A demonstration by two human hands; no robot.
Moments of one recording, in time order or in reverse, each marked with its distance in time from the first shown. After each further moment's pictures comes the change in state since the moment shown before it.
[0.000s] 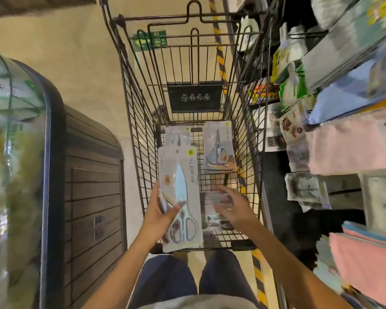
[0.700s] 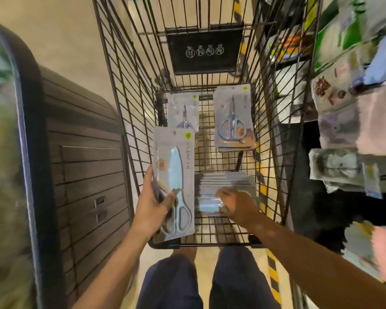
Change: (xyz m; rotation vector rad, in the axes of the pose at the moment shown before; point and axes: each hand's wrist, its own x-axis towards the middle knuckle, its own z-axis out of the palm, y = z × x) left_hand 0.045 -0.052 -0.019 0.187 0.074 -0.009; right_hand 0.075 0.103 0.052 -0.862 -0.234 -0.320
